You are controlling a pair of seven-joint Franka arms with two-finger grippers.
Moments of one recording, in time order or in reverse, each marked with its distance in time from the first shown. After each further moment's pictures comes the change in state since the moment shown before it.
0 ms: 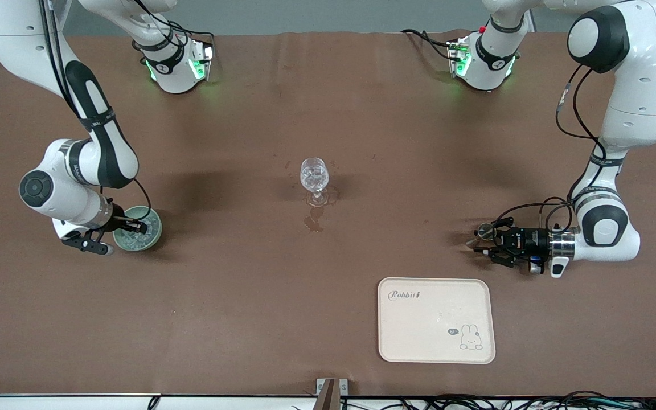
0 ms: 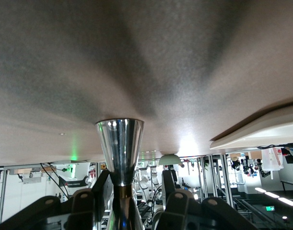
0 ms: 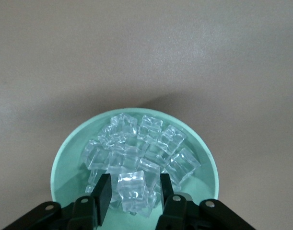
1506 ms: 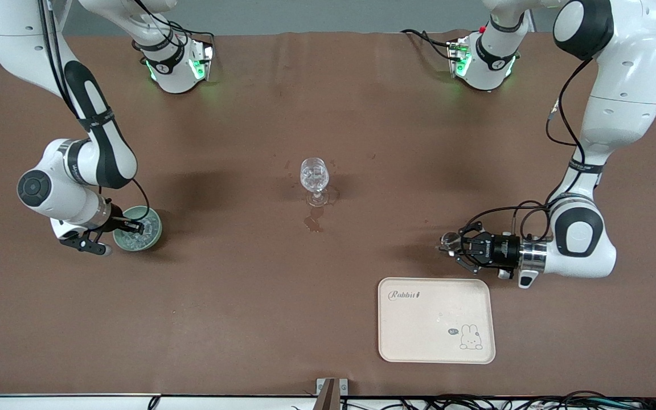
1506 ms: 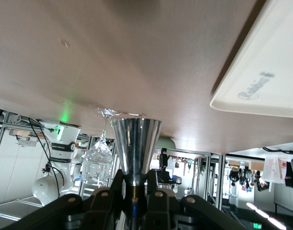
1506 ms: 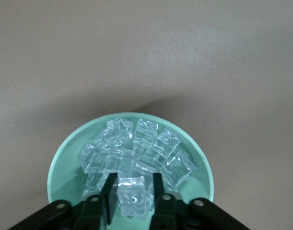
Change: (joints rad) left arm -0.109 -0.056 -0.132 0.081 -0.010 0.044 -0.413; right arm -0.004 0.000 -0.004 0.000 0.001 0.013 0.001
